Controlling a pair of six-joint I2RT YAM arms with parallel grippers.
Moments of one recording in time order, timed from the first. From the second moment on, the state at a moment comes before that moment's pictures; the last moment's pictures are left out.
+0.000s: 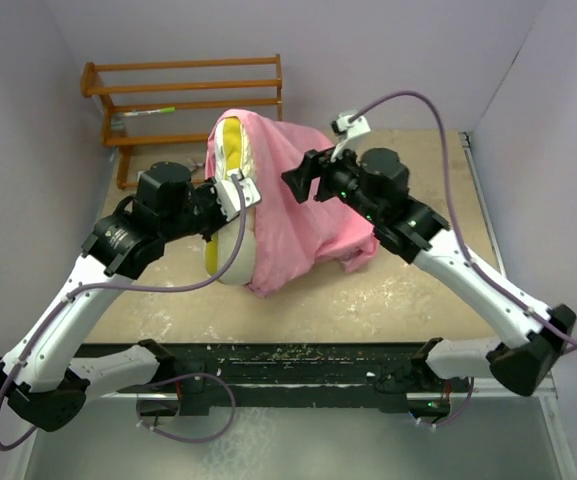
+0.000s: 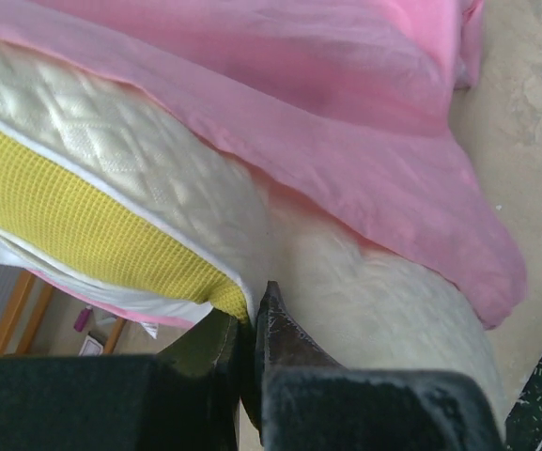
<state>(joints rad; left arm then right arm) -0.60 1.08 1.38 -0.78 0.15 0.55 0.73 1.24 1.35 -0.17 0.07 0.28</state>
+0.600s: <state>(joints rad) -0.60 1.01 1.42 -0.89 0.22 0.56 0.46 1.49 1.16 -0.12 0.09 0.34</state>
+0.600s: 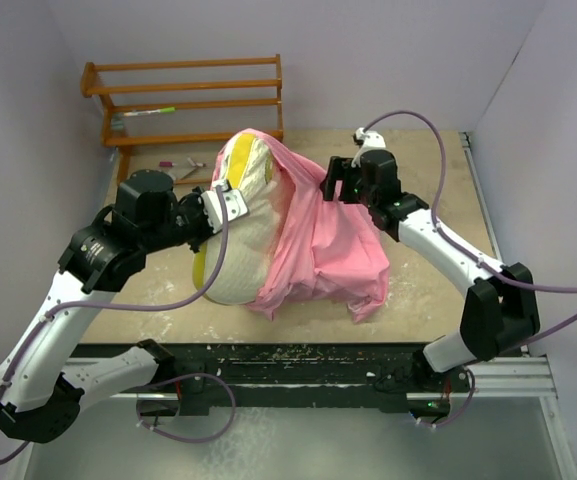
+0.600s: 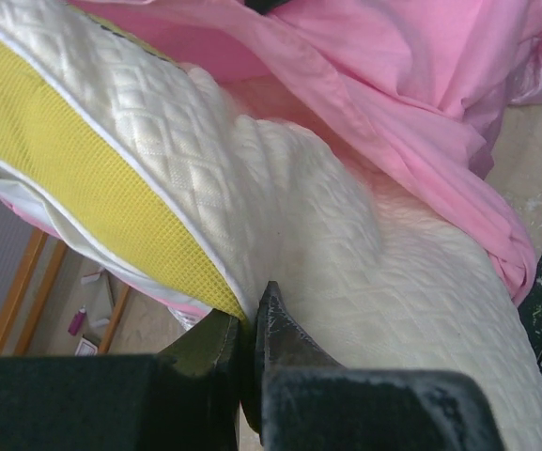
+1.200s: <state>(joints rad) -0.60 1.00 1.39 -0.90 0.19 0.58 0.19 1.44 0.84 0.02 -0.25 0.44</state>
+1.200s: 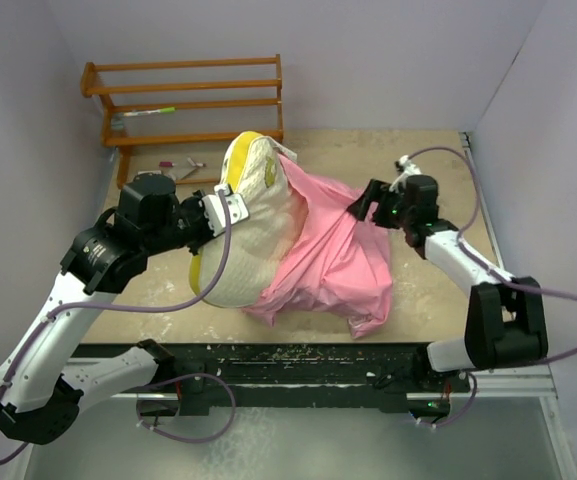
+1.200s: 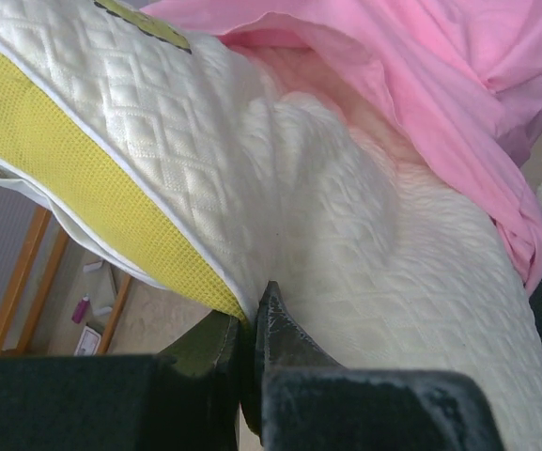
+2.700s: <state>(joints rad) -0.60 1.02 1.31 -0.81 -0.05 0.59 -0.08 1.38 0.86 -0.10 -0.32 0.54</state>
